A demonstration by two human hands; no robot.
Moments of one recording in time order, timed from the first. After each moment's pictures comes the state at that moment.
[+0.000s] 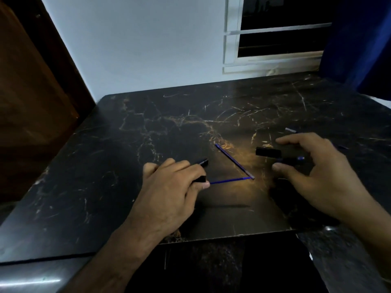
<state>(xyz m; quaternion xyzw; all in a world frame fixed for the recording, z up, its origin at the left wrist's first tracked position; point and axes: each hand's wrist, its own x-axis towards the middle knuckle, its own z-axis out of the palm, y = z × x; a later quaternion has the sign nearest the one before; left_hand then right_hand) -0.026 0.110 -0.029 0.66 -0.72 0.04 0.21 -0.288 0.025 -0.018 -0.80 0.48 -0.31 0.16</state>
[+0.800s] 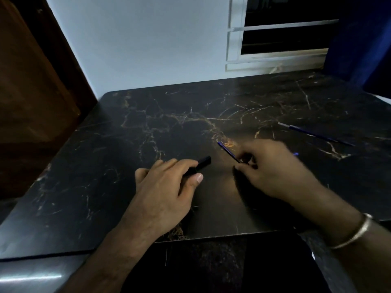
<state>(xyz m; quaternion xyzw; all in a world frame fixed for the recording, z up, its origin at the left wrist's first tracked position) -0.016 0.116 -0.033 0.70 -0.67 -0.03 0.24 -0.217 0.010 -0.017 -0.85 0.47 -0.16 0.14</state>
